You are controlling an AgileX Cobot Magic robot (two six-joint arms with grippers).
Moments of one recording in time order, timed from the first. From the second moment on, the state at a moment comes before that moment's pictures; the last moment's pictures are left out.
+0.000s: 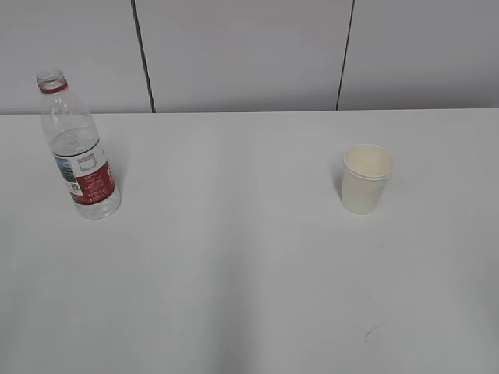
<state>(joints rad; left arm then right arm) 0.02 -0.02 -0.54 0.01 1.08 0.01 -0.11 -0.02 -0.44 -0.06 1.04 0.06</state>
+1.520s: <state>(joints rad) 0.02 -0.02 -0.54 0.01 1.08 0.01 -0.11 1.21 -0.28 -0.08 -0.62 0.05</state>
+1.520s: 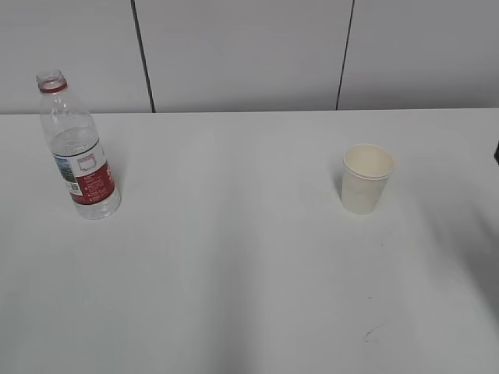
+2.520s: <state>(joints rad) 0.02 -0.02 -0.54 0.01 1.08 0.01 -0.11 2.00 -0.43 -0.49 -1.14 0.11</state>
